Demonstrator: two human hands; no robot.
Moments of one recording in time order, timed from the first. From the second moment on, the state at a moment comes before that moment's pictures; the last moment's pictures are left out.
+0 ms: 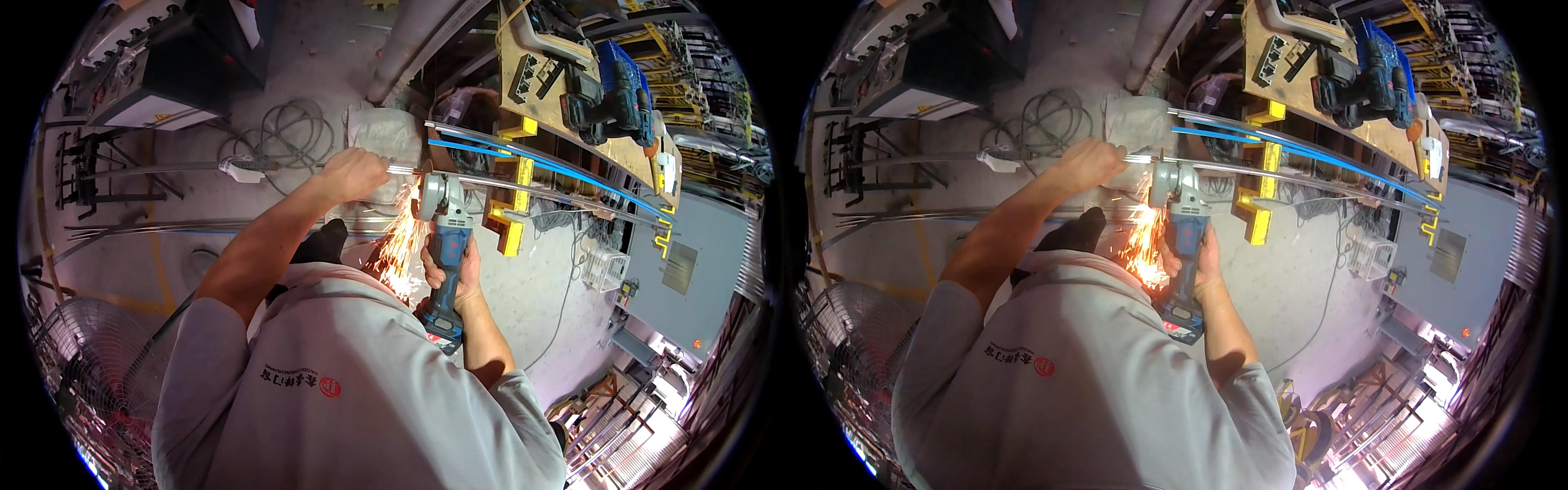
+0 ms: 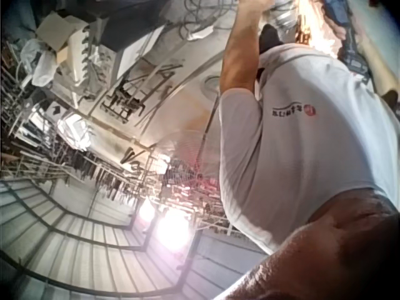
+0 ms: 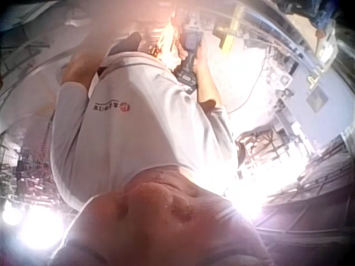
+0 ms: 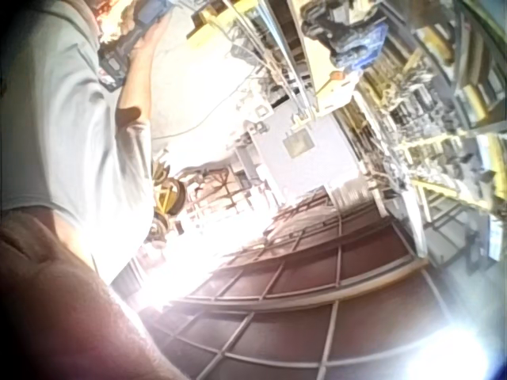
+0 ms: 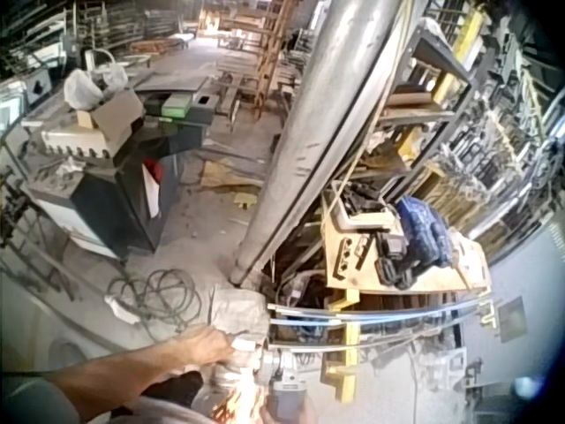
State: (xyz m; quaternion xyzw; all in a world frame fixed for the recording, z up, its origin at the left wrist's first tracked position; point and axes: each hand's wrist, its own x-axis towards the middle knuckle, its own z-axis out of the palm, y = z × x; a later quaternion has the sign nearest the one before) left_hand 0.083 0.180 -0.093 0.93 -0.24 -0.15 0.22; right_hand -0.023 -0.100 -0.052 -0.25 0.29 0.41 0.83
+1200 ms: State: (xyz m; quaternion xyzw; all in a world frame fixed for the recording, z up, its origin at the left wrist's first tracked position) left_hand 0.090 0.206 -0.096 0.93 -0.15 -0.19 0.28; right_hand -0.034 -0.114 -0.071 -0.19 0.27 0.45 0.83
